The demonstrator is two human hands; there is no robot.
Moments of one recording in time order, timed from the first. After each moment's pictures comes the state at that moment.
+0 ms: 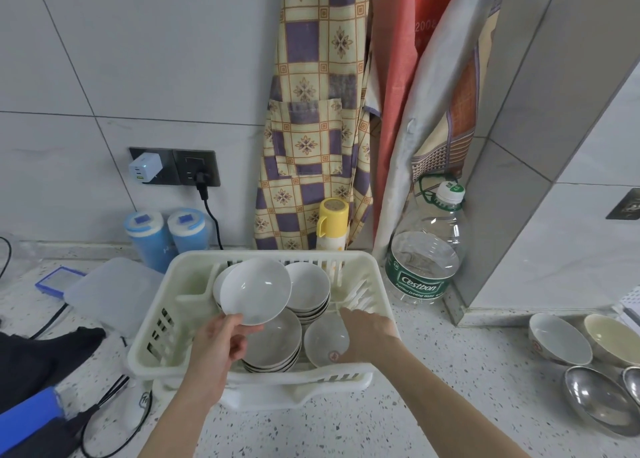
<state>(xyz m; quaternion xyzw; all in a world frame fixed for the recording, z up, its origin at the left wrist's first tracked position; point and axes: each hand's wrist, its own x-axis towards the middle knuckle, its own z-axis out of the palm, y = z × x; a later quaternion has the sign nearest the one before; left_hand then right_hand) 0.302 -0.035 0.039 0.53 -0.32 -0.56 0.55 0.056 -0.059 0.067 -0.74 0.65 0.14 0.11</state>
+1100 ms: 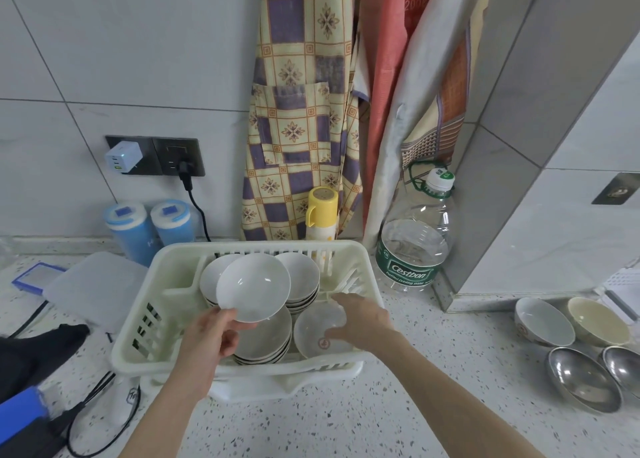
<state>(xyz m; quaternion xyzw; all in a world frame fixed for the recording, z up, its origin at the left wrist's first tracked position) 0.305 -0.034 0.042 0.55 -0.37 -0.56 0.50 0.042 -0.063 0.053 -0.70 0.69 0.01 0.20</state>
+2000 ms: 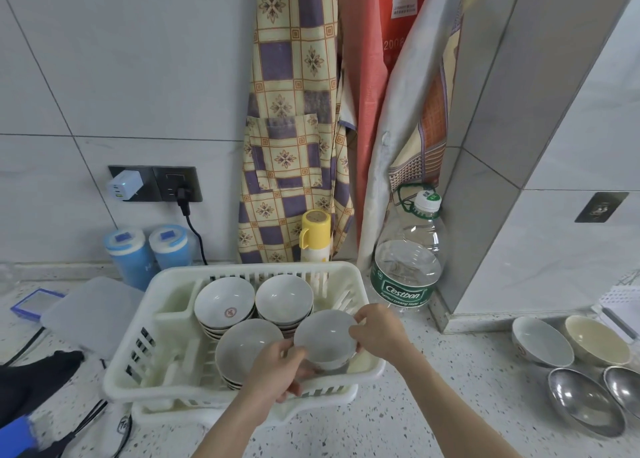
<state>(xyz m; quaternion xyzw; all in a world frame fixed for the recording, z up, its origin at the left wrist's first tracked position) 0.209 -0.029 0.046 0.62 -0.44 -0.58 0.29 0.008 -0.060 0.078 -0.58 0.73 -0.15 0.32</state>
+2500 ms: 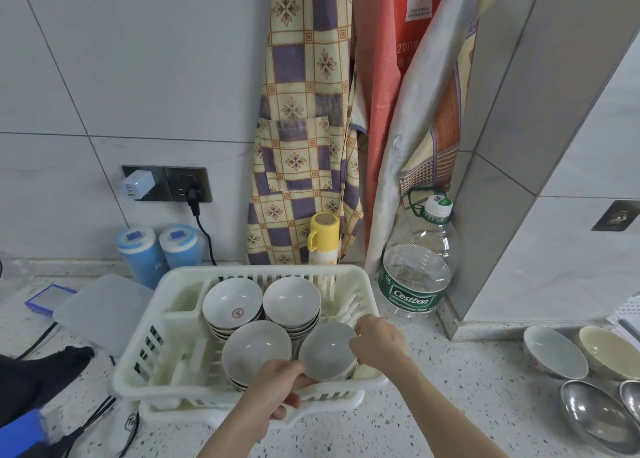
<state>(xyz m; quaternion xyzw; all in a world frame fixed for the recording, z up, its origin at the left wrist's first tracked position) 0.218 -0.017 0.046 0.65 -0.38 -0.62 0.24 0.027 -0.064 0.071 -0.59 0.76 -0.03 0.26</state>
